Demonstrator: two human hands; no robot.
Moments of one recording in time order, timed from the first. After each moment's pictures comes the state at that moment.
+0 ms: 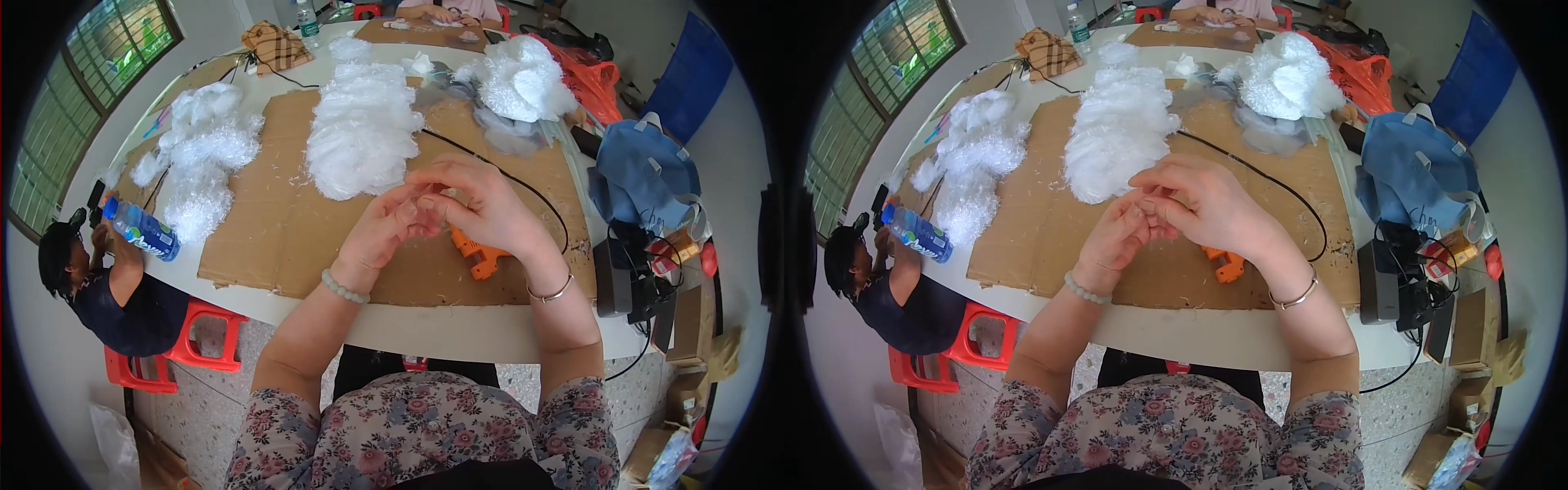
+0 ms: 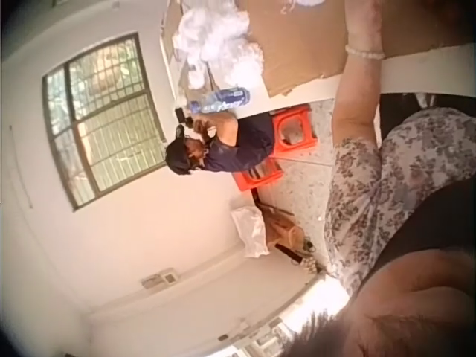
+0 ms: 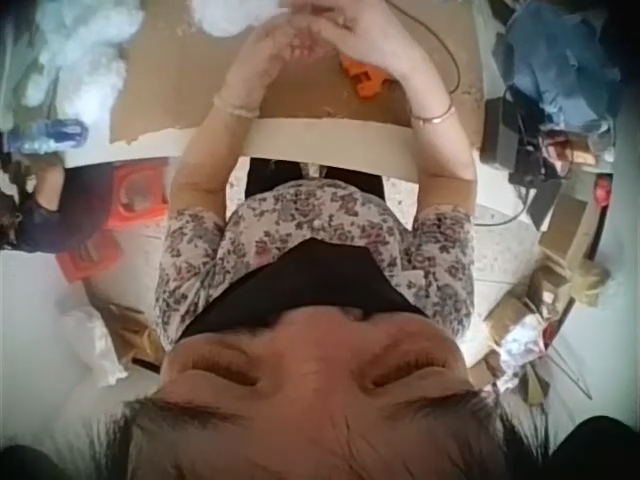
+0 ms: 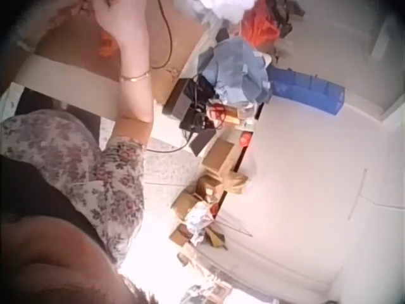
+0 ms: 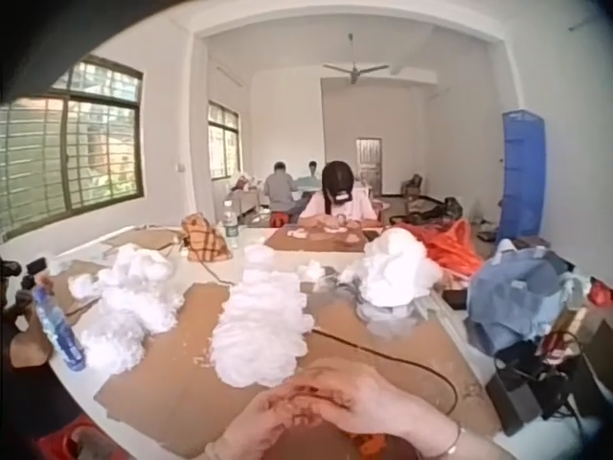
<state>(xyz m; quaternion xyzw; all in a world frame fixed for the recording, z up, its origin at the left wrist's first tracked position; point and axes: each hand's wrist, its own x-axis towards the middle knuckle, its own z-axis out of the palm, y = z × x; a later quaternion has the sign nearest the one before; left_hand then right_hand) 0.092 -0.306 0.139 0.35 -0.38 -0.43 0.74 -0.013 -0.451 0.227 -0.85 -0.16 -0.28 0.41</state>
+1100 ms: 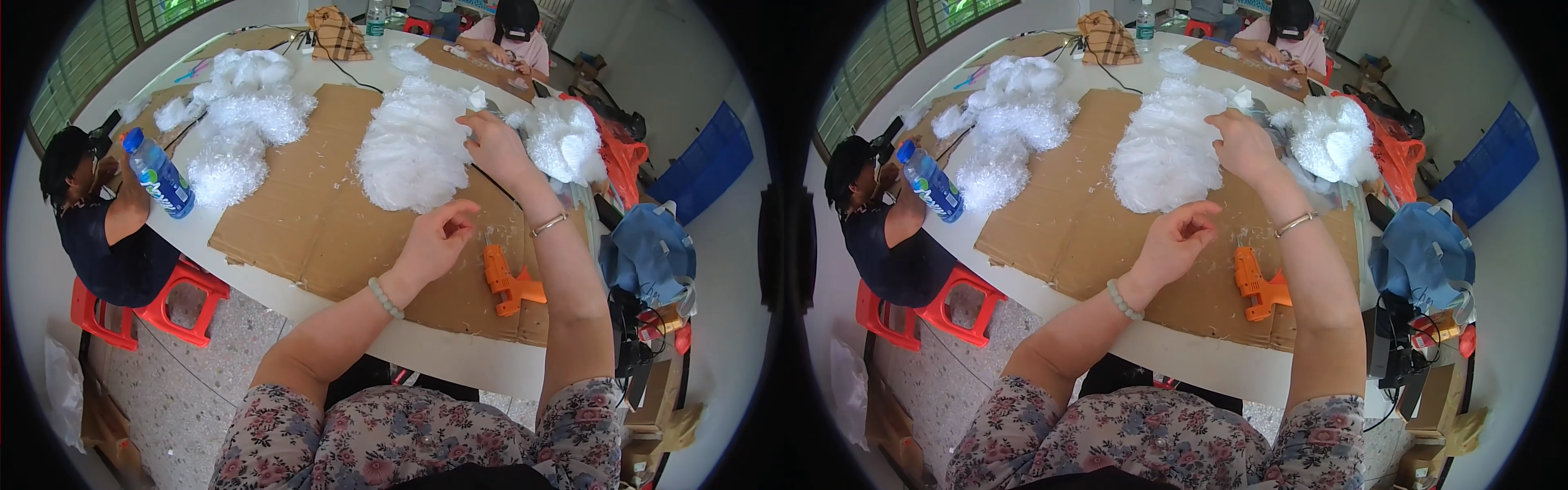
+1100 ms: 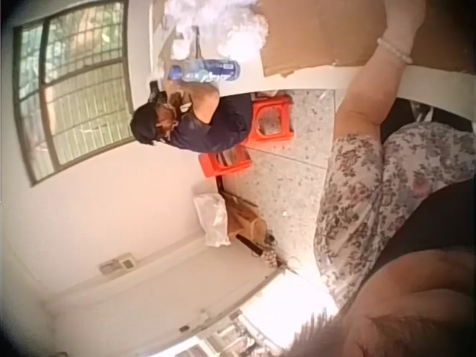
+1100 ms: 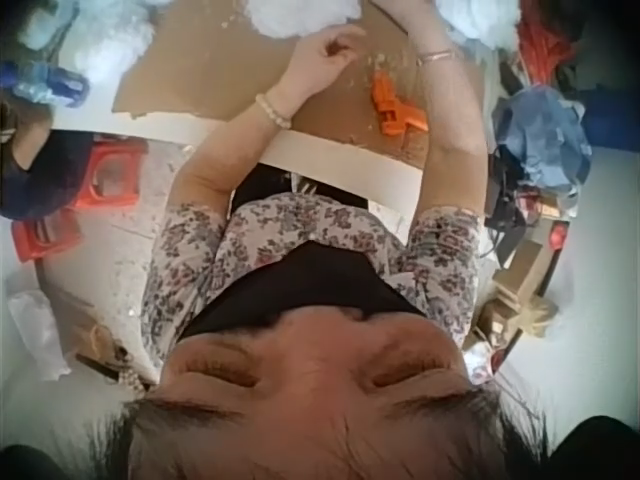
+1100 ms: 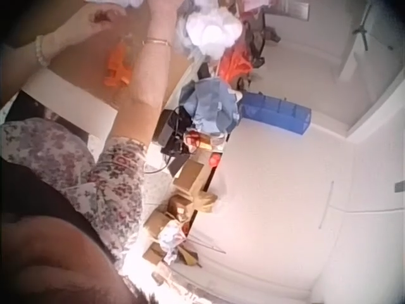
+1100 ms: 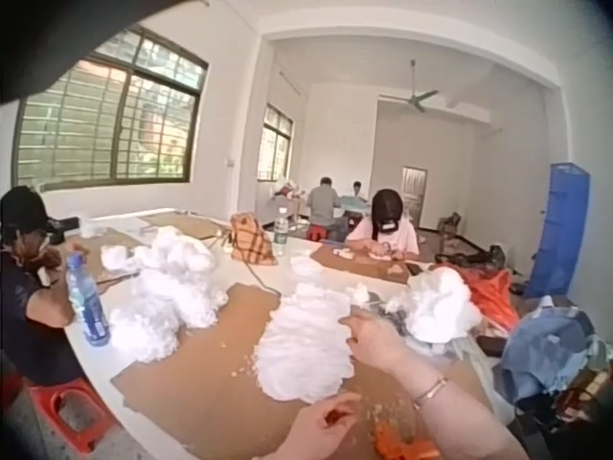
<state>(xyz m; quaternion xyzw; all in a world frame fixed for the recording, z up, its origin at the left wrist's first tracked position) 0.087 -0.314 0.139 0.57 -0.35 -0.12 0.73 0.135 -0.494 0.225 -0.95 -0.08 -0.28 0.05</state>
